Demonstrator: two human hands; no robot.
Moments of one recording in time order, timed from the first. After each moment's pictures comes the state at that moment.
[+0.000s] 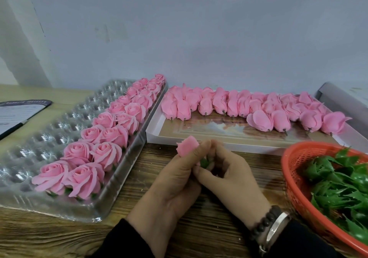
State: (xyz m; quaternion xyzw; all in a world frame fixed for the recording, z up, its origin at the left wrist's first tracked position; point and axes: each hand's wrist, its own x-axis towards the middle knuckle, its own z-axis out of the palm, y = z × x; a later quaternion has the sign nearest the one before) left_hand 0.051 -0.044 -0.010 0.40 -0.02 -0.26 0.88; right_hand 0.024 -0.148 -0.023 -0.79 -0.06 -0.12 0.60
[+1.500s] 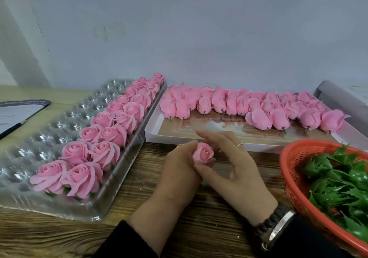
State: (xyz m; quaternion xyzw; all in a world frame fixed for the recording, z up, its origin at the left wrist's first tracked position) left_hand 0.051 -0.044 -0.014 0.78 -0.21 0.04 0.59; right_hand 0.021 -0.159 -0.018 -0.83 -0.15 -0.23 0.49
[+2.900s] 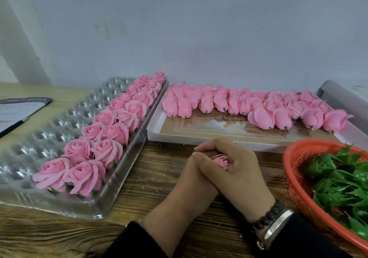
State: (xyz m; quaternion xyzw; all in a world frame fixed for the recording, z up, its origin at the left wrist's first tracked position) left_hand 0.040 -0.051 -0.016 0.69 -0.31 -0.05 0.65; right_hand 0.022 -0.148 -0.011 -0.82 -0.08 -0.19 0.54
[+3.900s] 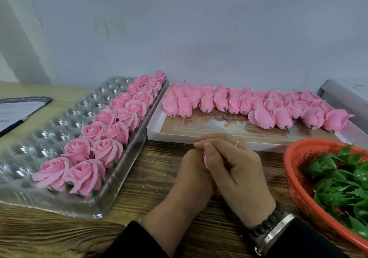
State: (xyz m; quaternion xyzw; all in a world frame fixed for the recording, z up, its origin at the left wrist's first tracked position) left_hand 0.038 -0.058 -0.011 0.66 -0.24 -0.05 0.71; right_hand 0.019 -0.144 -0.010 -0.83 -0.14 -0.33 0.43
